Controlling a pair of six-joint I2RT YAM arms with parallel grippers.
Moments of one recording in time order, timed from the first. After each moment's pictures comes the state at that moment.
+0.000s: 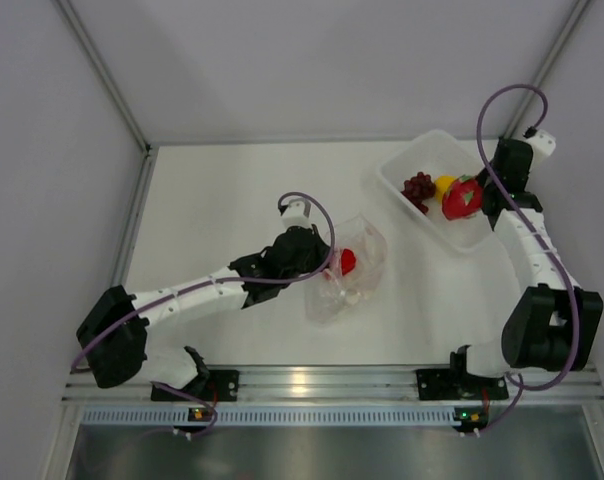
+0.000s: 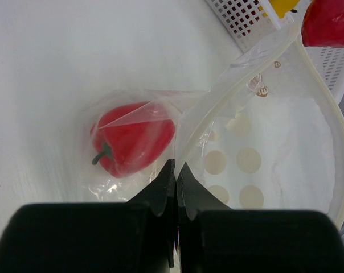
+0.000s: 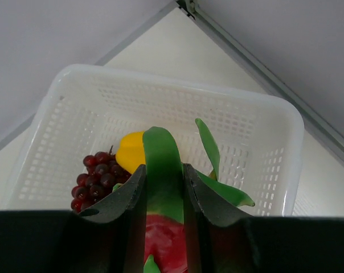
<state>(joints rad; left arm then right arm) -0.94 1.37 0.89 0.00 -0.33 -0.81 -0.10 1.39 1.15 -0.16 0.36 0.45</state>
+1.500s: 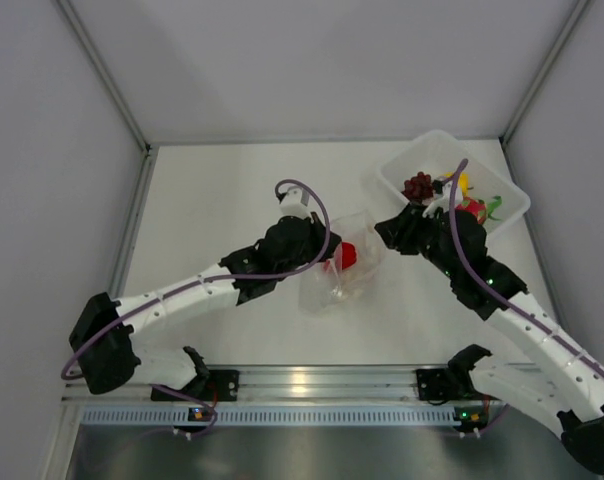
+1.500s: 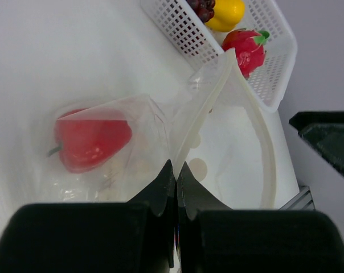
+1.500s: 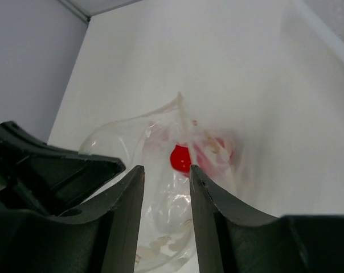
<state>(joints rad) -0.94 1.32 0.95 -0.01 -0.28 -0.81 0.52 0.87 0.82 -0.26 0.05 0.58</state>
